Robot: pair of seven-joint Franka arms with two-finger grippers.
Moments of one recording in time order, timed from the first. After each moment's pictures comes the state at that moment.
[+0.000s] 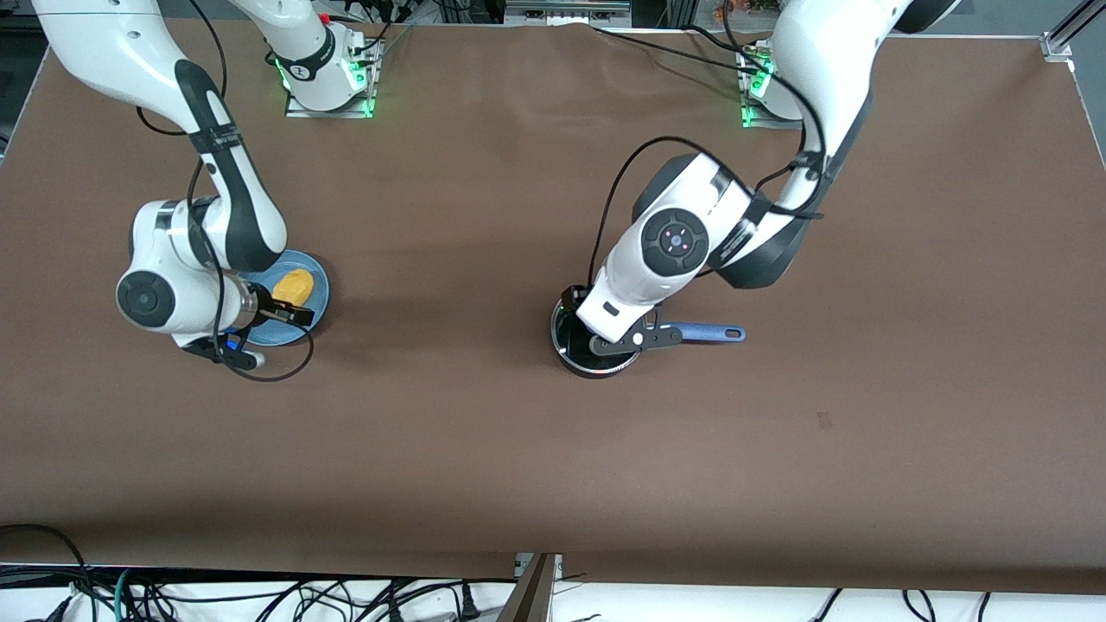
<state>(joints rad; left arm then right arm) -0.36 0.72 -0.31 -1.30 -0.02 1.96 -0.76 0.09 0.45 -0.03 -1.96 0.00 2.17 0.36</state>
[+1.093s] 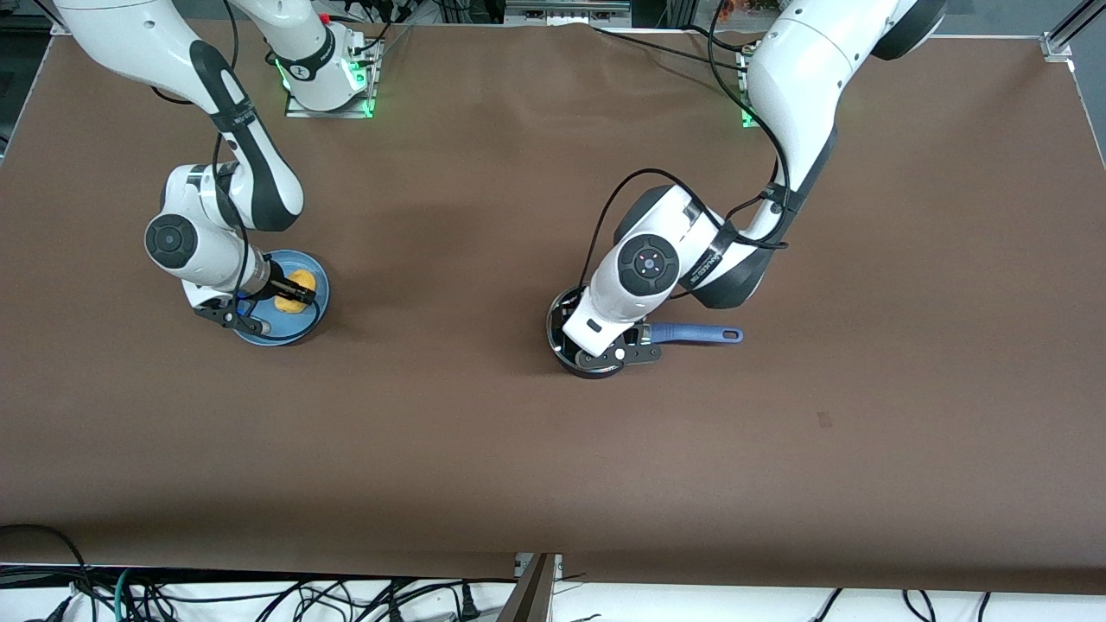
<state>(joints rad) -0.39 0.80 -0.30 -1.29 0.07 2.05 -0.76 0.09 0.38 -0.04 -2.21 0.00 2.45 0.38</state>
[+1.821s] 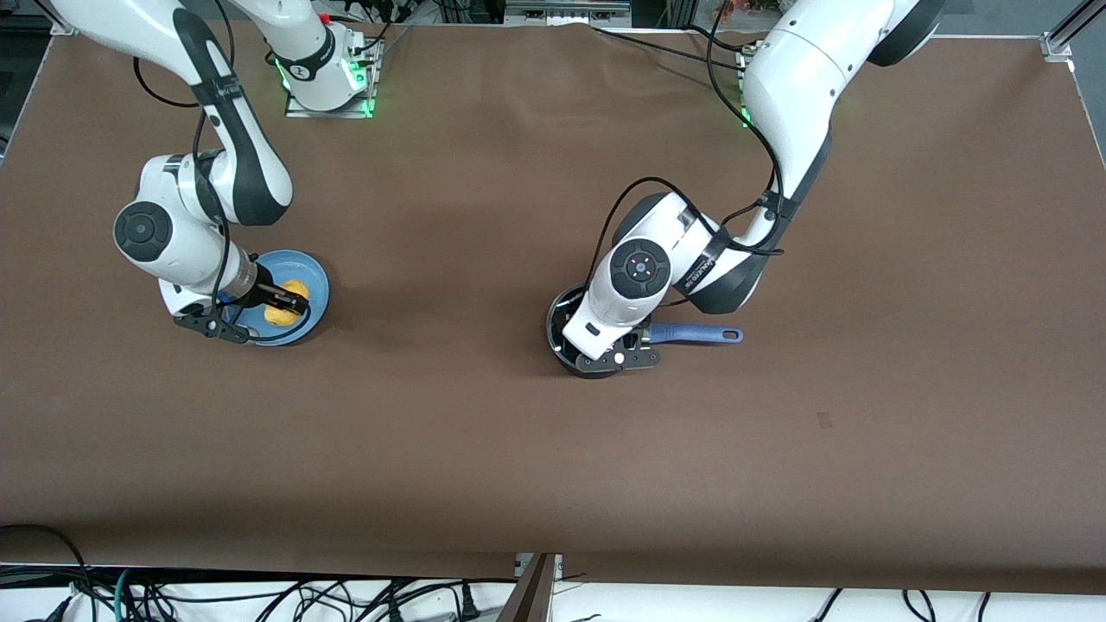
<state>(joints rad) -0.39 0.82 -0.30 -1.29 0.09 2.05 -0.76 0.09 0.30 0.01 -2.05 0.00 2.29 0.36</state>
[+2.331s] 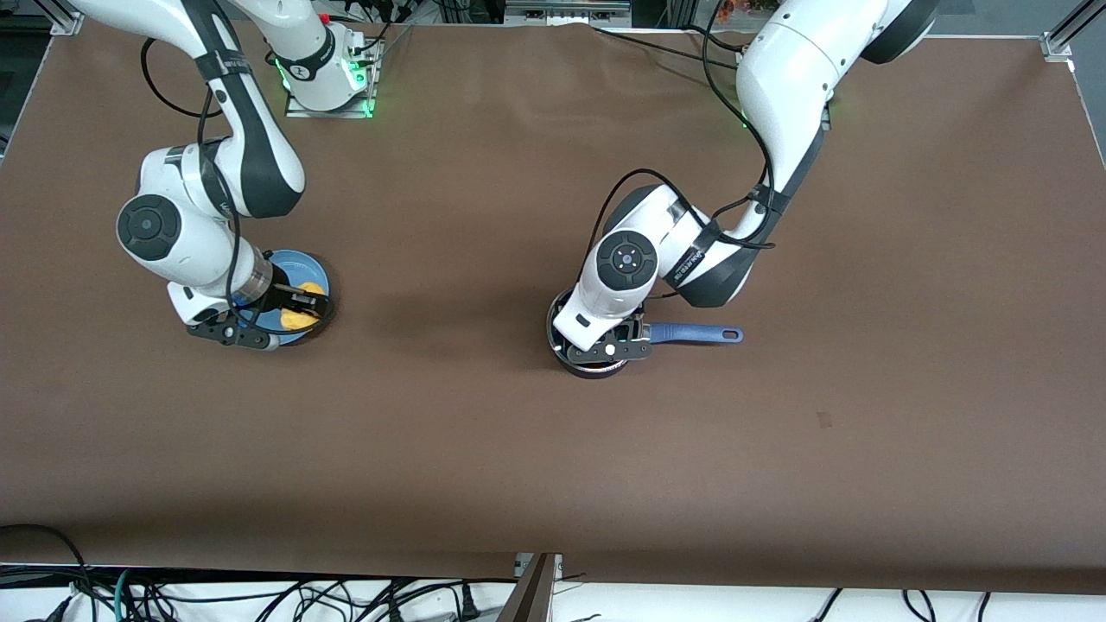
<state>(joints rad) -0.41 0.81 -0.30 -1.29 0.10 2.02 -0.77 0.10 0.29 0.09 -1.96 0.00 2.22 0.36</state>
